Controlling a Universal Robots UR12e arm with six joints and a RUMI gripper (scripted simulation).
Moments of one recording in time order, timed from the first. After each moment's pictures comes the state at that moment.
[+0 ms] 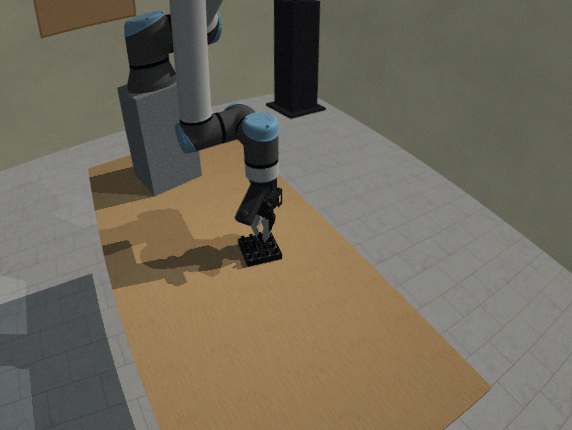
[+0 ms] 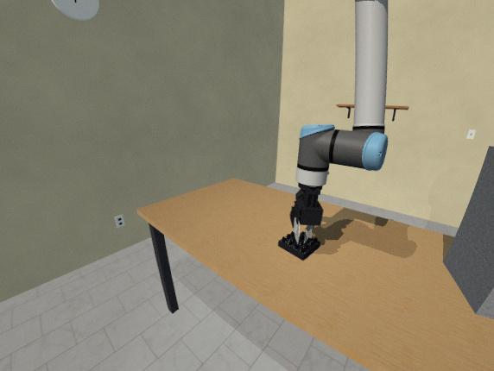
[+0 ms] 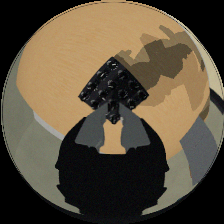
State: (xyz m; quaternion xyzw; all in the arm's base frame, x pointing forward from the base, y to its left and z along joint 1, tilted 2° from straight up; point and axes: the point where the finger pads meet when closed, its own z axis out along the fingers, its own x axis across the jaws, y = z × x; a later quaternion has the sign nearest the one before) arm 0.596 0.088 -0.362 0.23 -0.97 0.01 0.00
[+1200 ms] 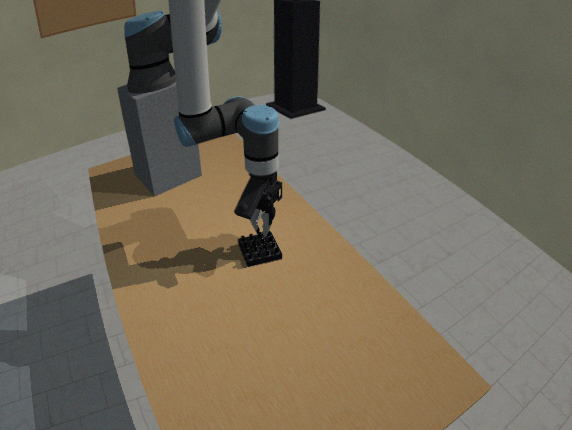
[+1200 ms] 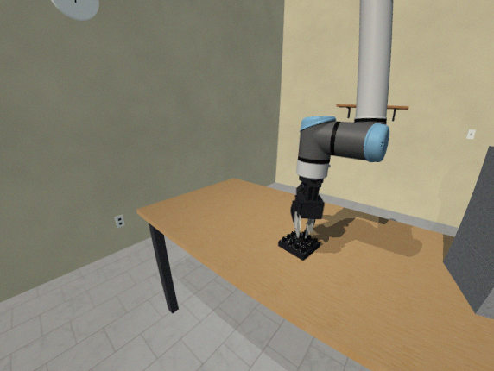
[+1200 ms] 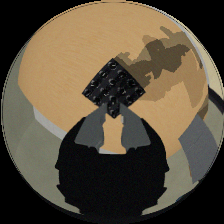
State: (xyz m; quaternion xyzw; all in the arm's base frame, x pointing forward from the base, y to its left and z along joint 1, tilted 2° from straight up) arm 0.596 0.088 -0.341 0.23 -0.97 0.01 0.00
